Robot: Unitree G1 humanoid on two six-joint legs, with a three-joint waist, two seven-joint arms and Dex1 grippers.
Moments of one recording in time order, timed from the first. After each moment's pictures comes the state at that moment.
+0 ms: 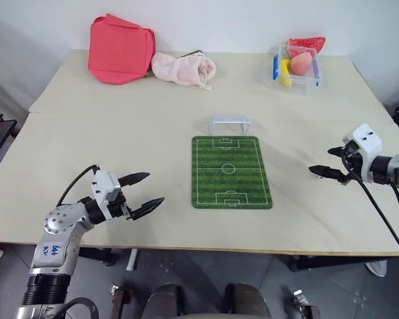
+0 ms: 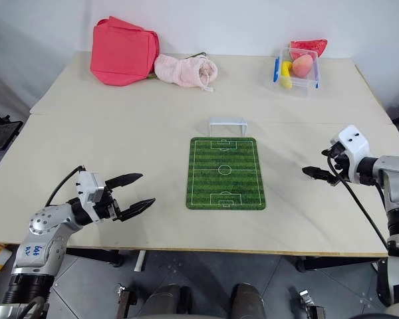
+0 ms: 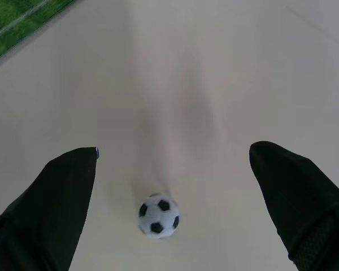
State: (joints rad) left arm -0.15 0.56 0.15 0.00 -0.43 0.06 -0.96; right arm -0.68 -0.93 -0.01 0.66 0.15 0.30 1.07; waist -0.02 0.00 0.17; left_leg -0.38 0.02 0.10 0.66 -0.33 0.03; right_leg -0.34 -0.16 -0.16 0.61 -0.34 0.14
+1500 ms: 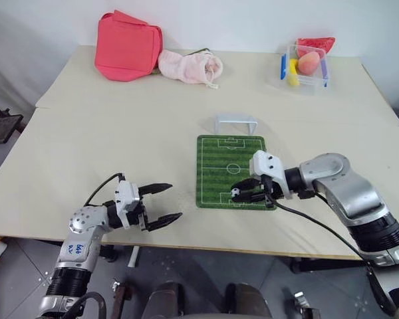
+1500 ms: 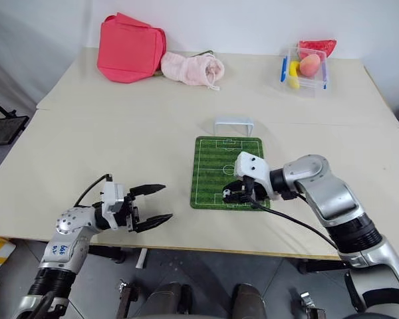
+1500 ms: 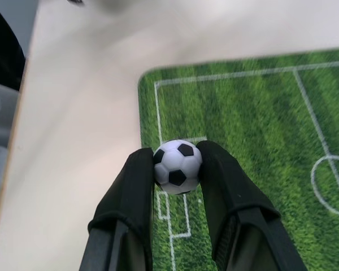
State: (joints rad) left arm -0.23 0.47 0.04 0.16 -0.41 -0.09 -1.14; right arm -0.65 -0.74 0.32 -0.05 0.23 0.53 1.25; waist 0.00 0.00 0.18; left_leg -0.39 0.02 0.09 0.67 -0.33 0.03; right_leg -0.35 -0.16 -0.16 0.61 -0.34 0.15
